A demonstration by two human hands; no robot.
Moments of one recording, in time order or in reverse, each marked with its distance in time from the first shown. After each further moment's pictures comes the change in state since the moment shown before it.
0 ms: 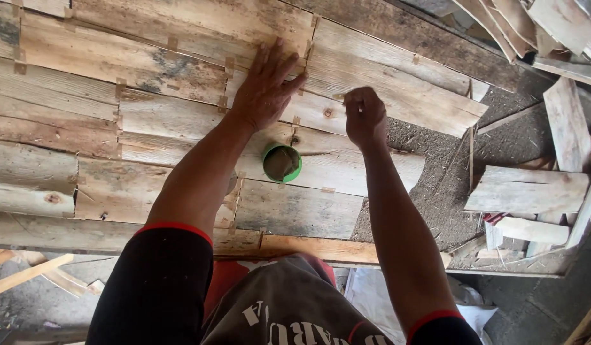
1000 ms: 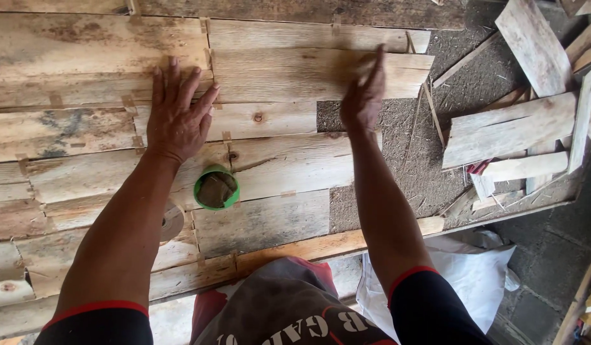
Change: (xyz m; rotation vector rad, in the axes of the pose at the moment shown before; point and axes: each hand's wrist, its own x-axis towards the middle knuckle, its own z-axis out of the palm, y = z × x) left_hand 0.019 0.011 -0.025 -0.054 -0.244 -0.057; right_hand 0.006 0.099 -0.082 -0.195 0.437 0.308
